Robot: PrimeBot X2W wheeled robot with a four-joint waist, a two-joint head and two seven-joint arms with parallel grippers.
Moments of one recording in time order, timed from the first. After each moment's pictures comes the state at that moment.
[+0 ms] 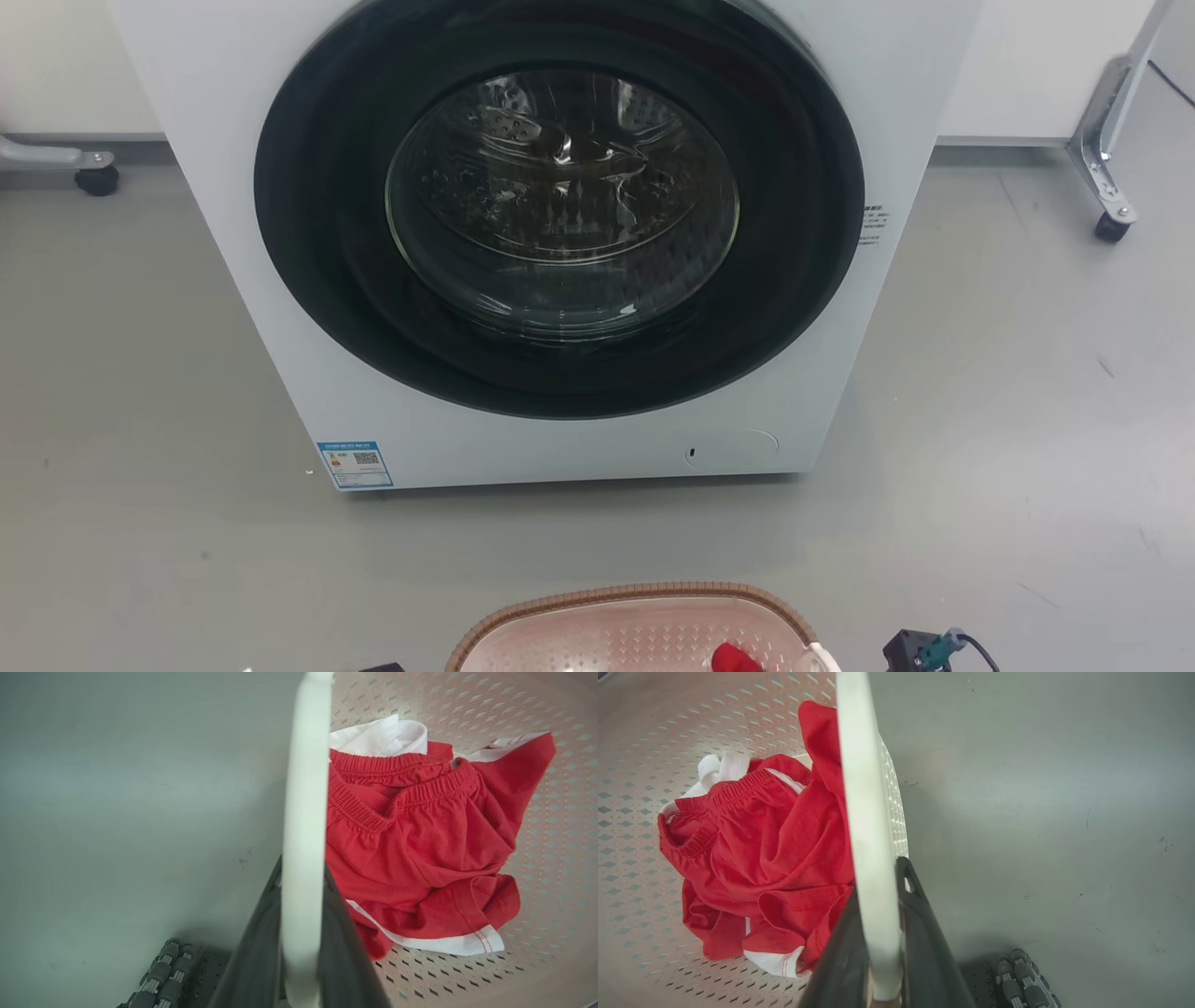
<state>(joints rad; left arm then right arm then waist) -0.43 0.03 -0.78 1.17 -1.06 0.05 0.26 -0.49 -0.04 0.63 1.22 0.81 0.06 0.31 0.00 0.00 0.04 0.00</state>
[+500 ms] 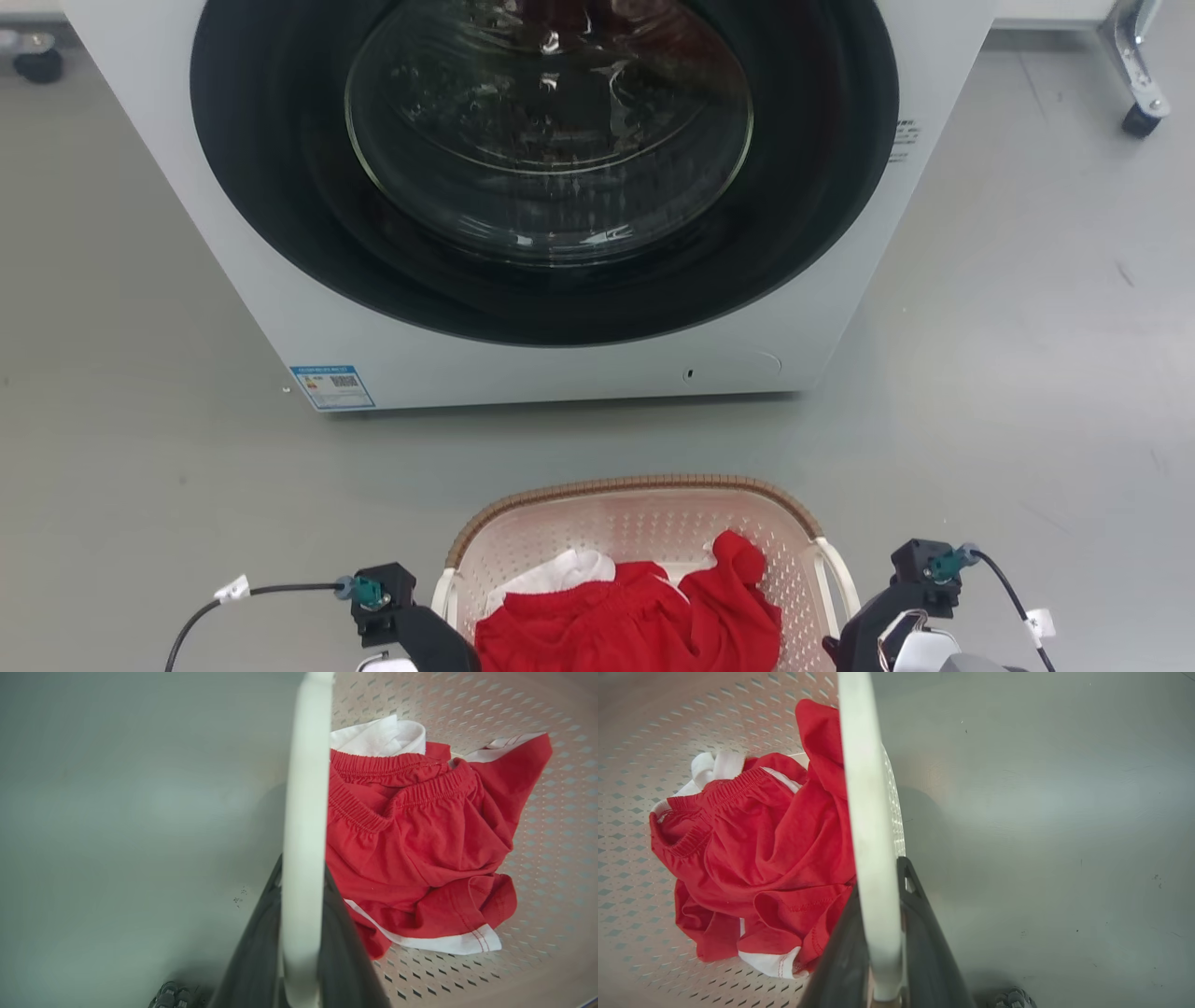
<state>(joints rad) -0.55 0.03 -0.79 1.15 -1.06 0.06 0.22 -0.60 -0.06 0.63 1.22 0.80 0.06 0.25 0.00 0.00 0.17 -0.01</state>
